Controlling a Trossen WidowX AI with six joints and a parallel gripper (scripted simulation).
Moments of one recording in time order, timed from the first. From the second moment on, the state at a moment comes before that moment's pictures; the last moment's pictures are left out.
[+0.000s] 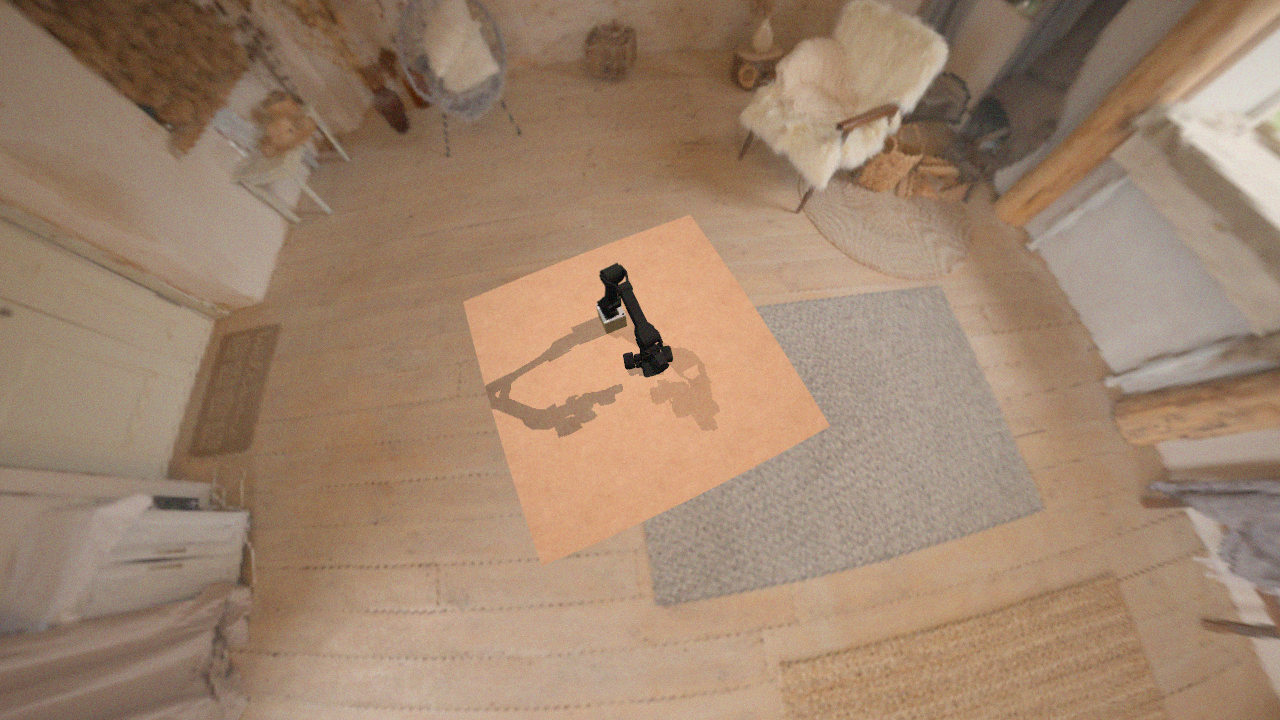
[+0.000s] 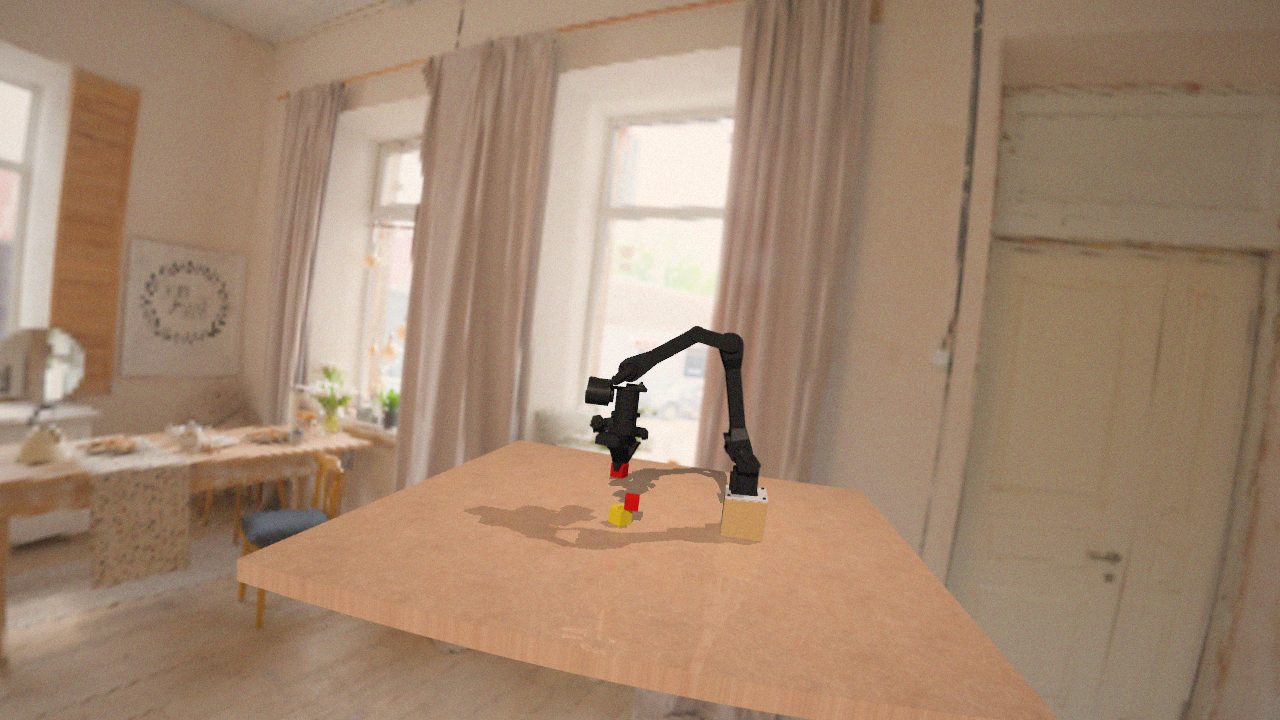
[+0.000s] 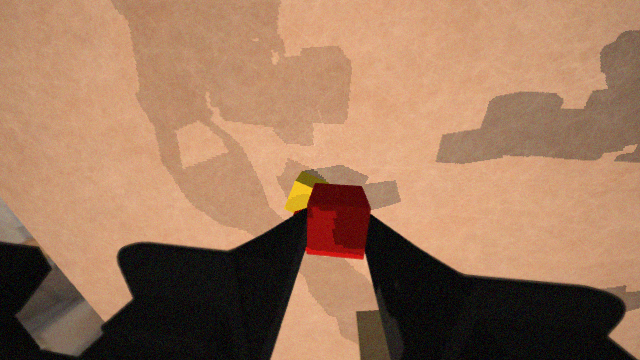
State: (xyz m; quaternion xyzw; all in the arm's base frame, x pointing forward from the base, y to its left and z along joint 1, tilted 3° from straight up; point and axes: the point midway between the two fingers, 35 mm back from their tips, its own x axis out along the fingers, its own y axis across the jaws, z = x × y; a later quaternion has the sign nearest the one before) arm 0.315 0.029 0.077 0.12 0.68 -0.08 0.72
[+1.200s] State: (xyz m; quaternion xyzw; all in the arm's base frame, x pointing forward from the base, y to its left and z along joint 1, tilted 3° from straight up) arm 0.312 0.076 0.047 -0.05 0.68 0.07 0.73
